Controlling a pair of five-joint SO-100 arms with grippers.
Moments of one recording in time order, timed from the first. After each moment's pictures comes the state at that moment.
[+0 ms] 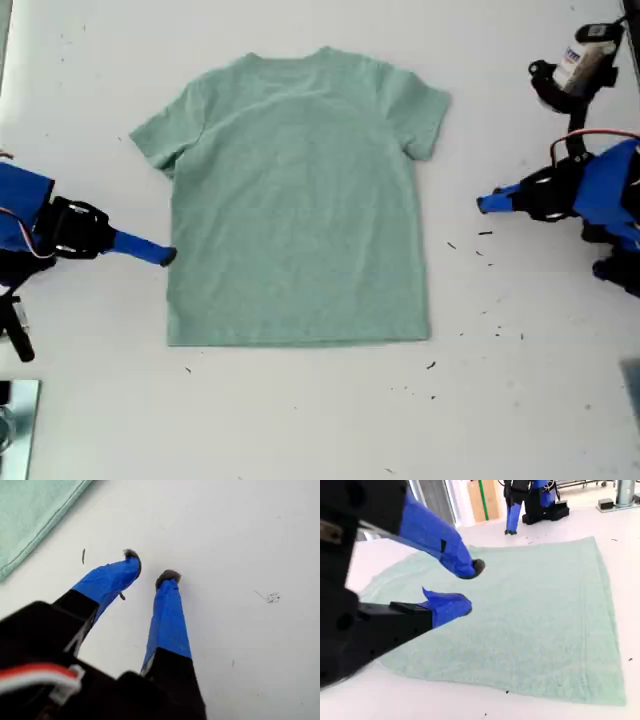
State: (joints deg) arm 0 2.8 206.0 185.2 59.2 5.4; arm 1 26.7 200.5 175.0 78.2 -46.8
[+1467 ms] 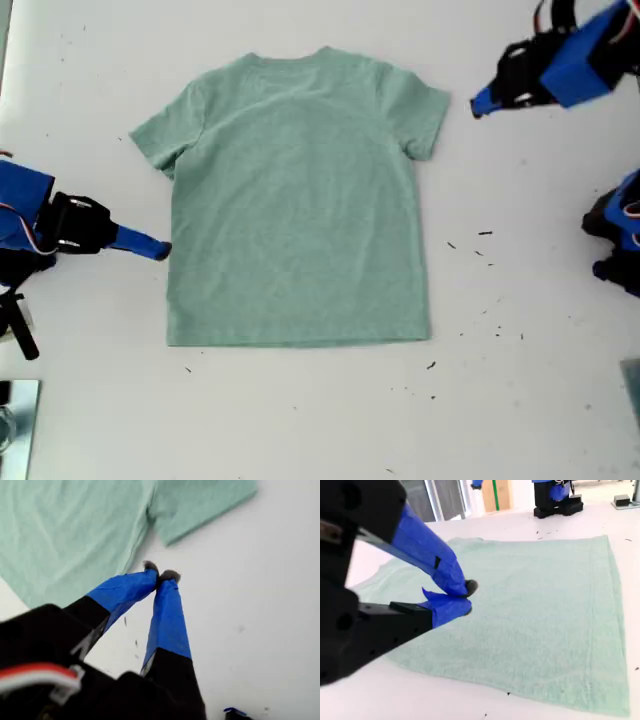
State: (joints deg) arm 0 1.4 206.0 185.3 59.5 2.4; arm 1 41.7 130.3 105.0 82.2 -47.6
